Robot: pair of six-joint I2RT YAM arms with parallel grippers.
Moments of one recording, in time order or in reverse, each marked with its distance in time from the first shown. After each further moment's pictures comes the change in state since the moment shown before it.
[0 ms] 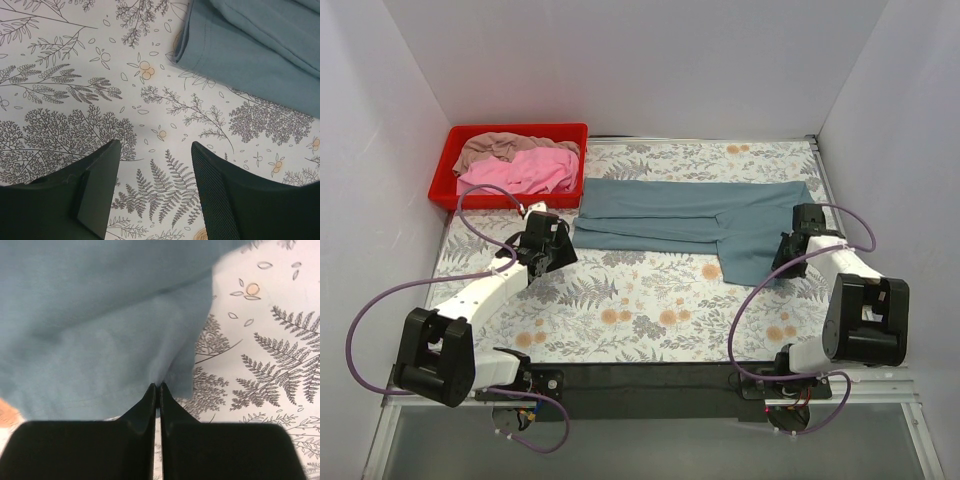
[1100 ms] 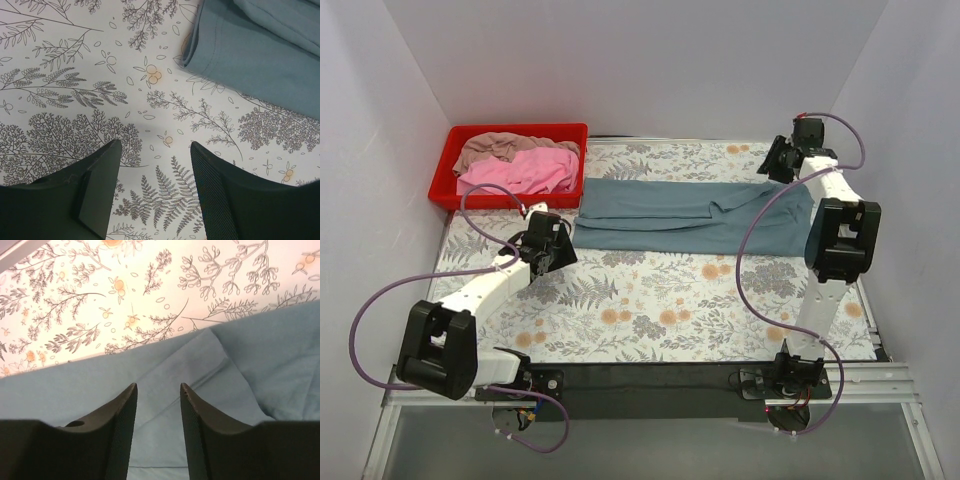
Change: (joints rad) left arm 0.000 0.036 0.000 0.021 -0.028 0.009; right arm 0.010 0.654 0.958 0.083 -0.203 0.071
